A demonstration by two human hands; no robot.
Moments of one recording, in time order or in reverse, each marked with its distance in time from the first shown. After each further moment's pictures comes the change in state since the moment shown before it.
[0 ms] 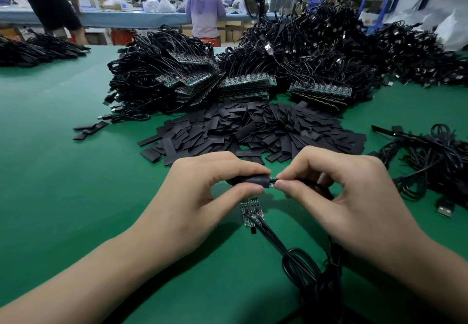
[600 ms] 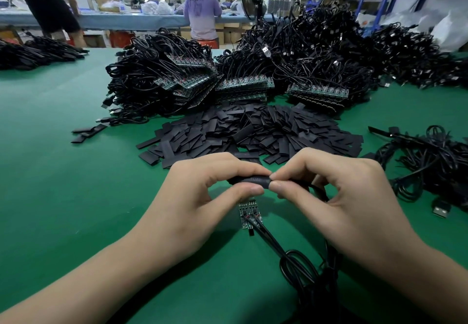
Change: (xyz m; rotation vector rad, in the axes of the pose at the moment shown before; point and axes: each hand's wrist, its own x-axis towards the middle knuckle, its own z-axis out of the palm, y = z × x) left_hand 0.001 0.001 0.002 -0.089 0.014 -0.027; right_hand -0.001 -0.004 0.001 -0.021 0.041 -0.020
